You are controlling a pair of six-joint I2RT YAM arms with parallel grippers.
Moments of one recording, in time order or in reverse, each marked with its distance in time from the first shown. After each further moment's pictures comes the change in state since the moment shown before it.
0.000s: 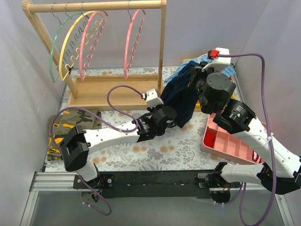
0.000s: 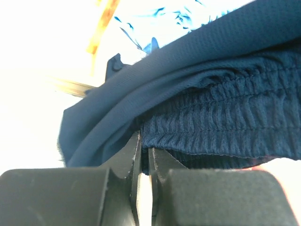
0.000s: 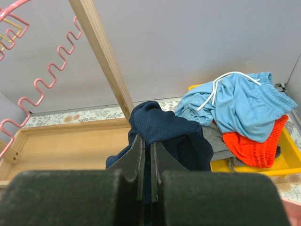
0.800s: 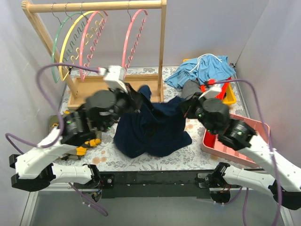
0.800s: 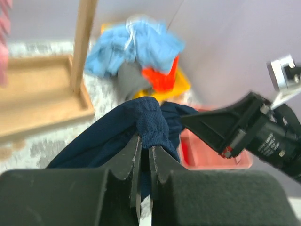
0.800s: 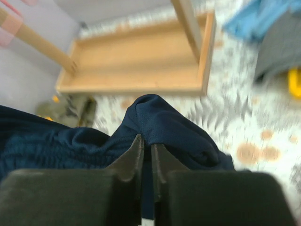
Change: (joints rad) left arm -0.001 -0.513 0.423 -0.541 0.340 0.511; right arm -0.002 -0.259 -0.360 -0.129 -0.360 0.392
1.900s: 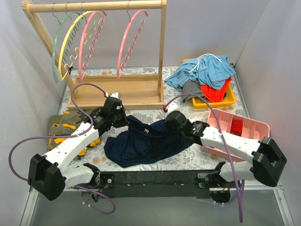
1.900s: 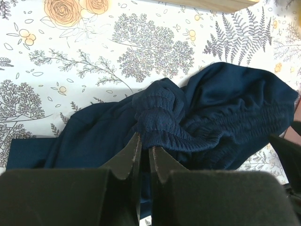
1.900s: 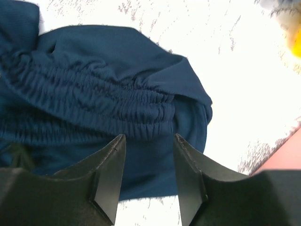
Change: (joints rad) left arm 0.602 0.045 -0.776 0.109 0.496 -0.166; right arm 0.023 0.346 -0.381 0.107 -0.103 -0.341
